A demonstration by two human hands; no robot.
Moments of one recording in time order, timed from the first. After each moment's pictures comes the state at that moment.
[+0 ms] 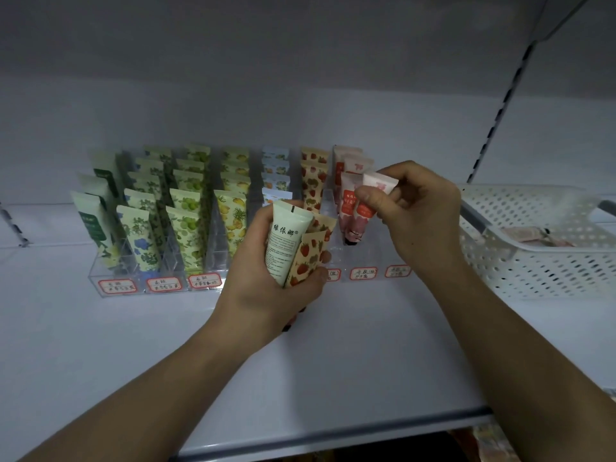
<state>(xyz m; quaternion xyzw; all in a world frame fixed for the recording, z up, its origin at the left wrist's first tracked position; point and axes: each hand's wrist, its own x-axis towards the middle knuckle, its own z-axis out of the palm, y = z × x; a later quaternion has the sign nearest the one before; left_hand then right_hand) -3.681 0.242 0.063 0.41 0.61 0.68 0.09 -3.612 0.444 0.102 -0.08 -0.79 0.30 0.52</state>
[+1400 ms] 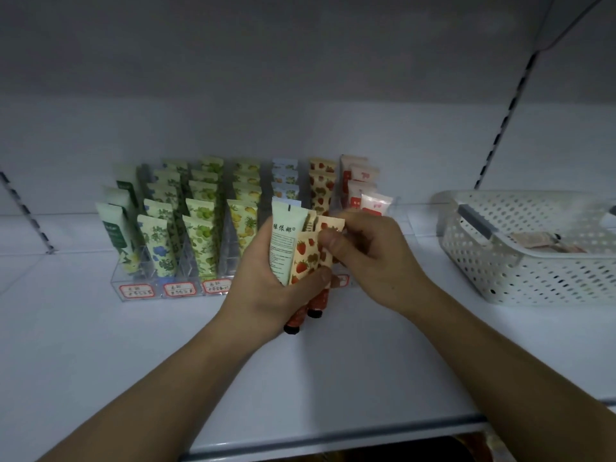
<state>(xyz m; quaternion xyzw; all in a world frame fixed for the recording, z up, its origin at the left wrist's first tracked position) -3.685 0.242 0.065 0.39 0.55 0.72 0.15 -3.614 0.397 0.084 0.03 -0.84 0.42 0.34</state>
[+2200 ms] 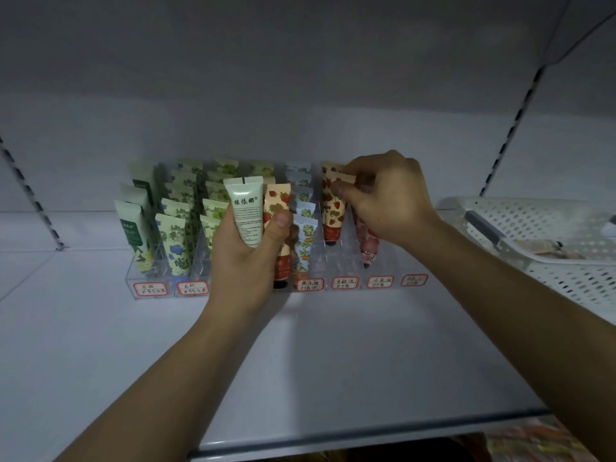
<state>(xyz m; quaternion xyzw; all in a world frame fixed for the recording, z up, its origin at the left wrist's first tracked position) -3.701 0.229 0.085 0.29 0.58 0.76 -0.04 -3.651 0.416 0.144 -0.08 -0.90 0.13 0.42</state>
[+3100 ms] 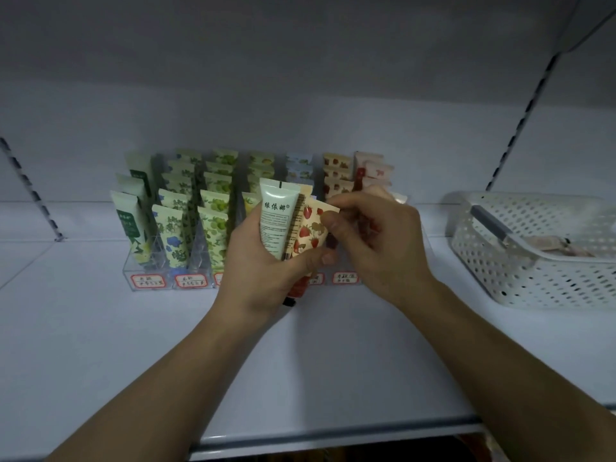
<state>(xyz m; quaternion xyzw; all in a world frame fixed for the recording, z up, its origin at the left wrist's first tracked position) -3.689 0.232 0.085 0.38 0.57 0.72 0.01 -3.623 0.384 0.094 0.03 -0.85 0.27 0.46</state>
